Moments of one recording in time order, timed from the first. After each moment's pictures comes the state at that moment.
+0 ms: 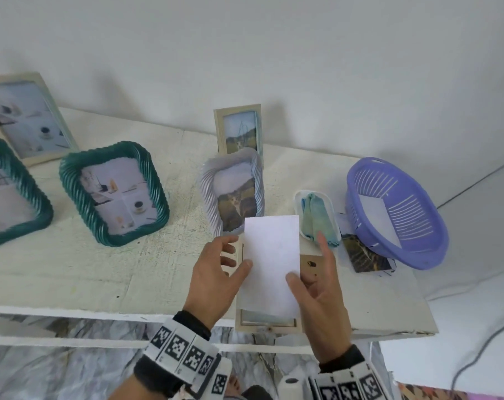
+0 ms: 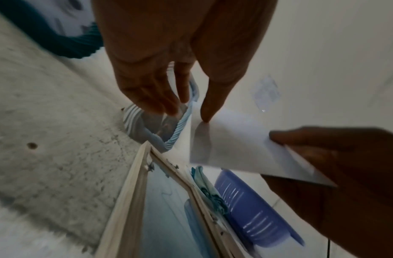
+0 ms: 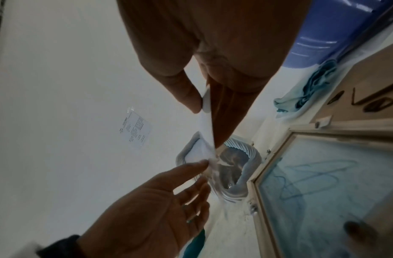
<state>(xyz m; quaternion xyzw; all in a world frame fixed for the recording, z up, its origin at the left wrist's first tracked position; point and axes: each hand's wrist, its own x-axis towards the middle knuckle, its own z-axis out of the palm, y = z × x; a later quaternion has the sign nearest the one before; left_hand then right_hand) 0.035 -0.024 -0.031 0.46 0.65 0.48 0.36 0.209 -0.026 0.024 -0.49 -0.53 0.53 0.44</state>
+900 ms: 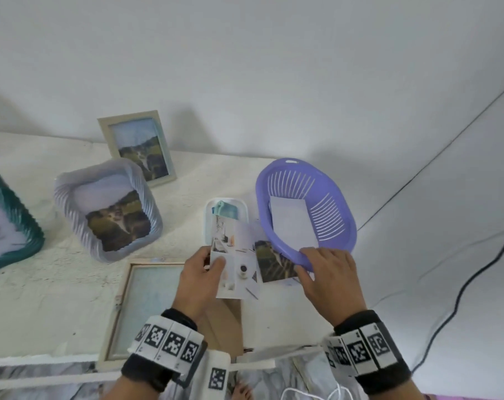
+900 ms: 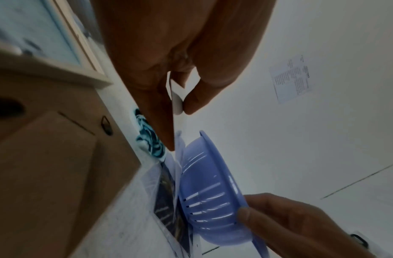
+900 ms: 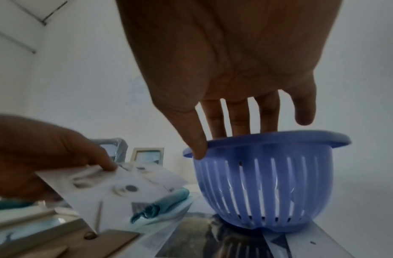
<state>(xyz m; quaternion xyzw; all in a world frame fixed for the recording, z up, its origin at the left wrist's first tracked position) 0.206 0.059 -0.032 0.36 0.64 0.47 0.48 0.442 0.093 0.001 -0.60 -0.79 -0.01 0.12</state>
